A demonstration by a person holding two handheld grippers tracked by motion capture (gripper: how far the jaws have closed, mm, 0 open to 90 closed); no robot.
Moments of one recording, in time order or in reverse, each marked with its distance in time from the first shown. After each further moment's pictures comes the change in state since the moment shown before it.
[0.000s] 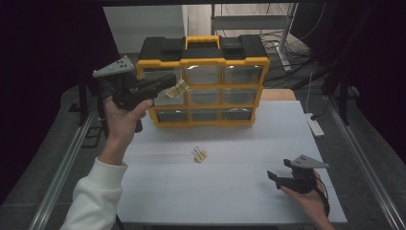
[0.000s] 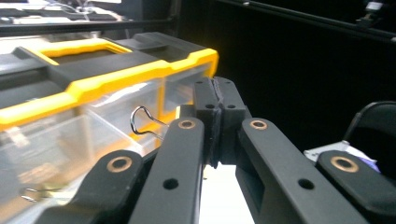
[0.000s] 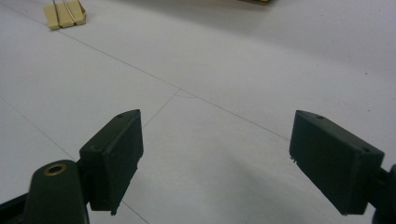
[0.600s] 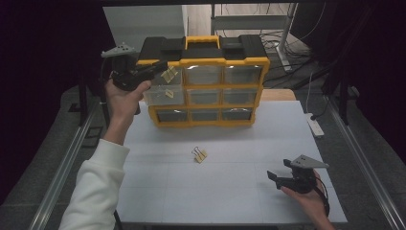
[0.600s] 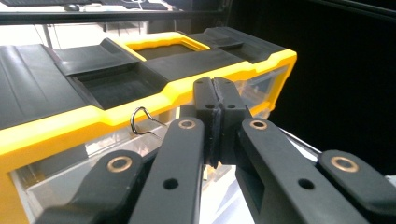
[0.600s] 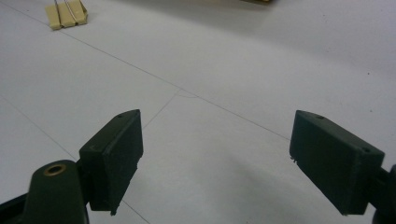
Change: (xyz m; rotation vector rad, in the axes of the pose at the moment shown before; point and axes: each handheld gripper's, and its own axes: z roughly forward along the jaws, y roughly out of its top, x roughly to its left) left arm 0.048 0.005 0.021 0.032 0.149 -0.059; right arm 0.000 0.000 0.000 0.002 0.002 0.000
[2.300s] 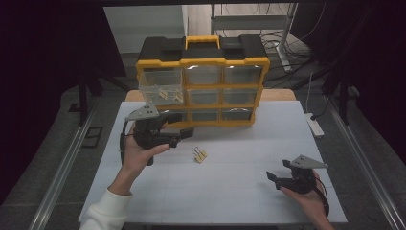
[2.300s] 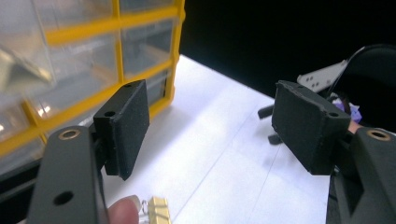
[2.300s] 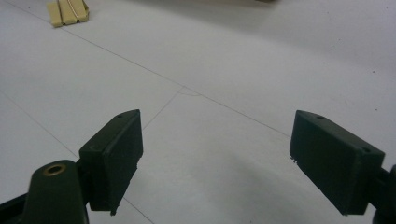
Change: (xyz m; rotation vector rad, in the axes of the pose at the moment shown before) left arm -0.063 -0.119 0.003 0.139 -0.260 0.061; right arm 0.001 0.000 0.001 0.007 0.008 -0.002
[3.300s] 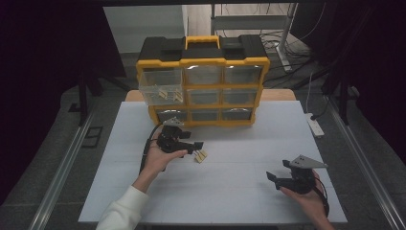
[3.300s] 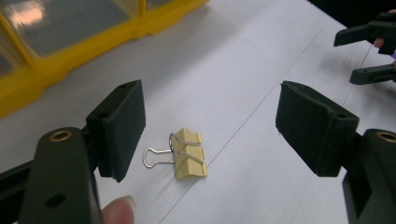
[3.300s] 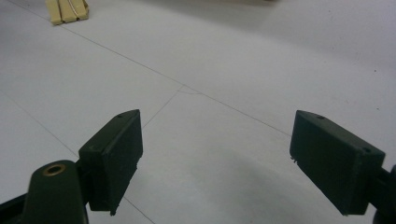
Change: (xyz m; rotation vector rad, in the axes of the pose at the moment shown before) left arm 0.047 -0.062 0.087 0.307 0.065 -0.144; right arm 0.000 0.000 0.001 0.003 0.003 0.000
